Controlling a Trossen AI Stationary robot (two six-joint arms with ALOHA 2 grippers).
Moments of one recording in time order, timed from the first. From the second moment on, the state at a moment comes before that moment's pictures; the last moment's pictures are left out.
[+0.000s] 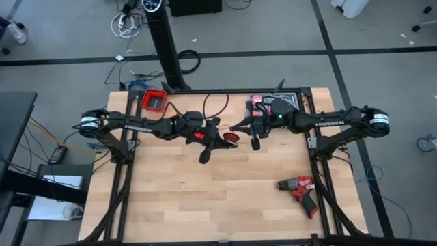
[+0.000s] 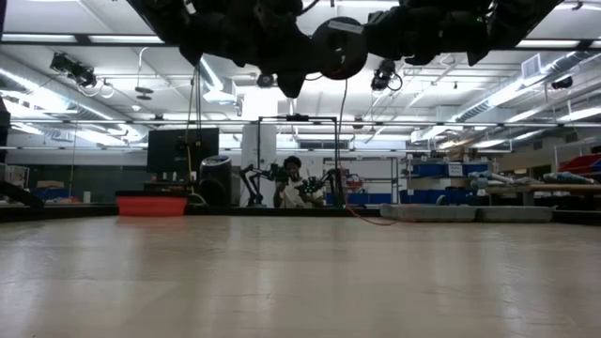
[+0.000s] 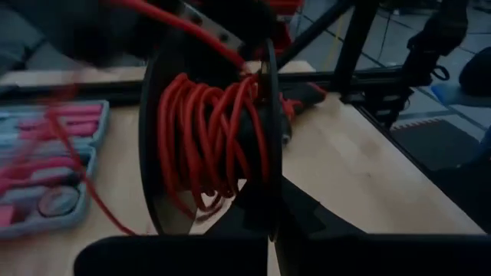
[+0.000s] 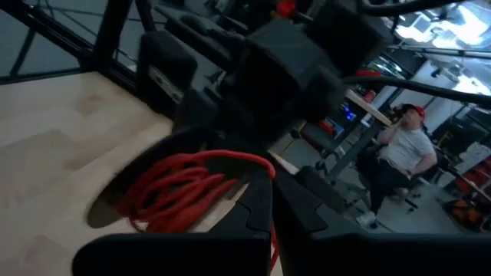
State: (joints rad) left arm 0.11 1.57 0.95 0.31 0.36 0.05; right arm -0.21 1.28 0.70 0.52 -0.34 -0.60
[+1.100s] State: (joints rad) left arm 0.08 1.57 0.95 0.56 0.33 0.44; right arm -0.18 1.41 0.70 0.59 -0.43 -0.40
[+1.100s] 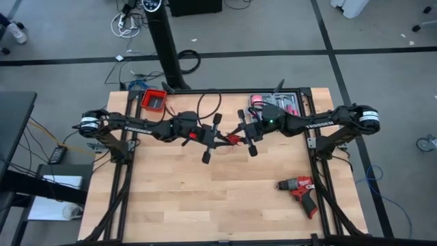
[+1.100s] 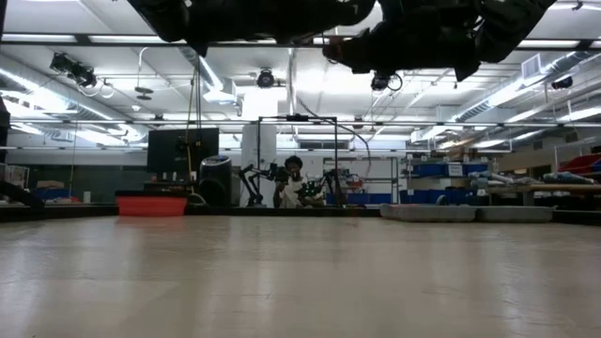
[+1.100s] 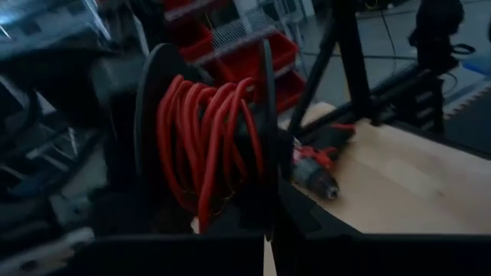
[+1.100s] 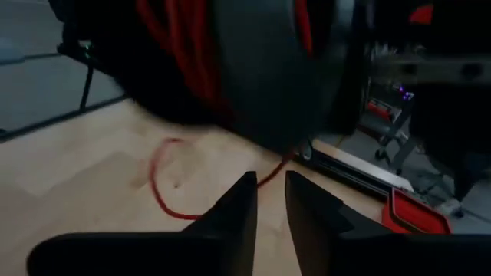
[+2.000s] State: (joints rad) left arm 0.08 1.57 0.95 0.61 0.15 0.52; right arm -0.36 1.40 0.70 0.37 -0.48 -0.15
